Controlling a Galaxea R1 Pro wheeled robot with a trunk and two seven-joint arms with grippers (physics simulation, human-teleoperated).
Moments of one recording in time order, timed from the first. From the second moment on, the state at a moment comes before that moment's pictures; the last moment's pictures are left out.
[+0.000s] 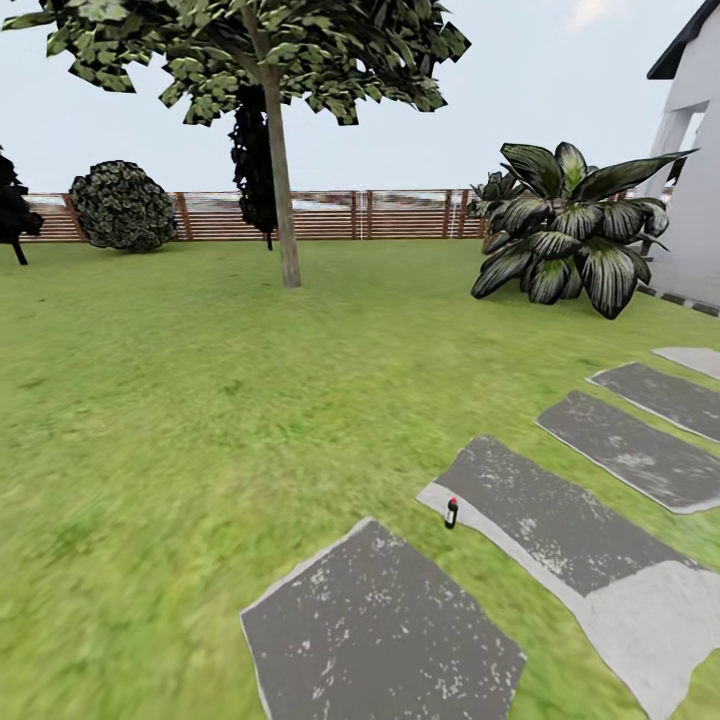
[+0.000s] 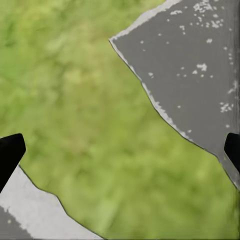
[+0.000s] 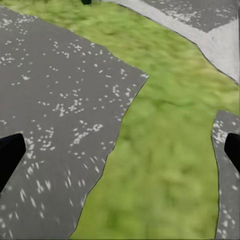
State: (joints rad) left arm -0.20 0.08 0.05 -0.29 0.01 -0.37 0.00; right arm -0.05 -0.02 -0.24 -0.08 0.00 -0.95 0.00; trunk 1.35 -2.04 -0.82
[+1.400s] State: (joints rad) left arm -0.20 0.08 0.05 -0.29 0.01 -0.37 0.00; right arm -0.05 0.00 -0.24 -0.50 0.00 -0.53 0.01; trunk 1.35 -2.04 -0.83
